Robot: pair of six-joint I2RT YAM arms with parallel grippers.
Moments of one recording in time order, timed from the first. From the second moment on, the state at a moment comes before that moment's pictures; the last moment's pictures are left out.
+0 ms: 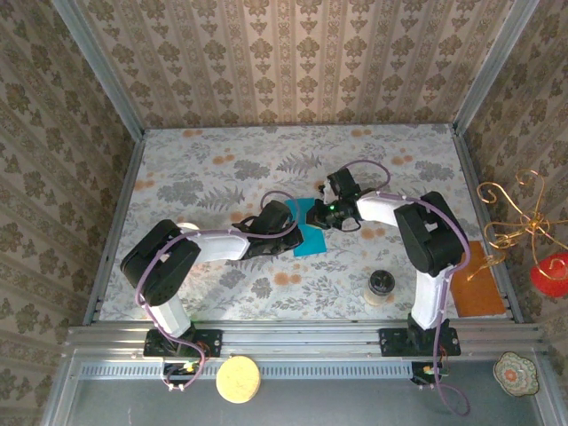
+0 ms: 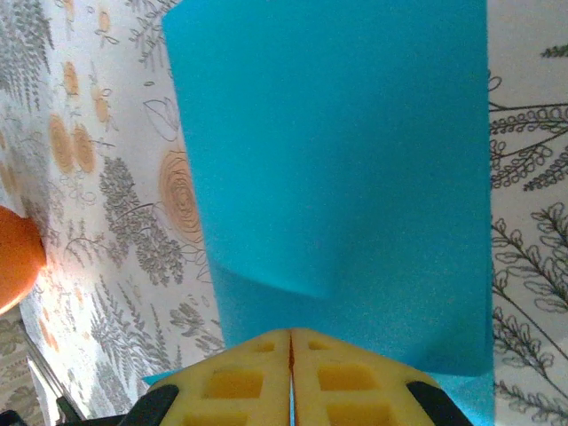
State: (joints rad) left arm -0.83 1.72 0.83 0.07 0.16 -1.01; right arm 0.41 1.94 1.11 -0.21 -0.52 0.65
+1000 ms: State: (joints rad) left arm -0.84 1.86 0.95 0.03 0.19 -1.01; right arm 0.41 1.98 1.12 -0.22 -0.55 0.63
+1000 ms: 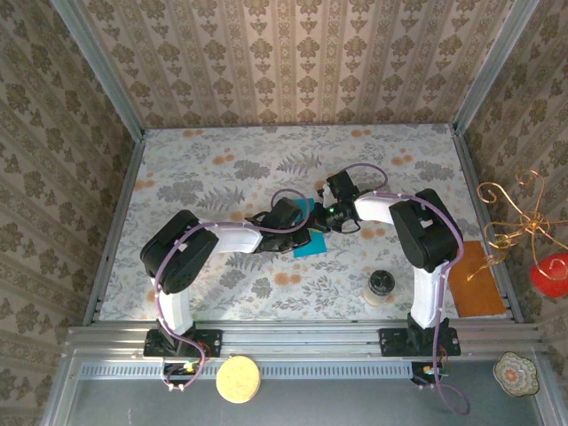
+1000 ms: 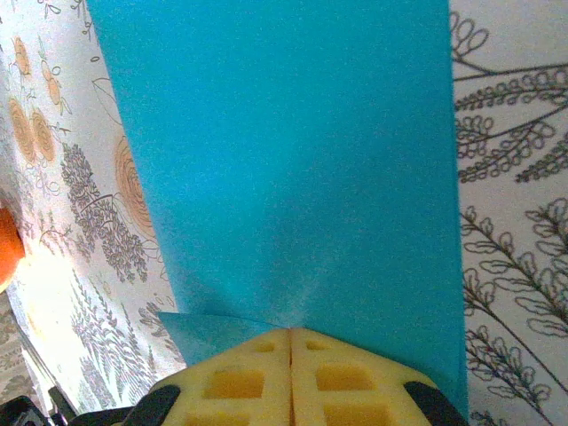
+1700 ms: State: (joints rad) left arm -0.90 1.62 0.63 0.13 0.16 -1.11; right arm 0.40 1.98 1.11 -0.22 -0.56 0.63
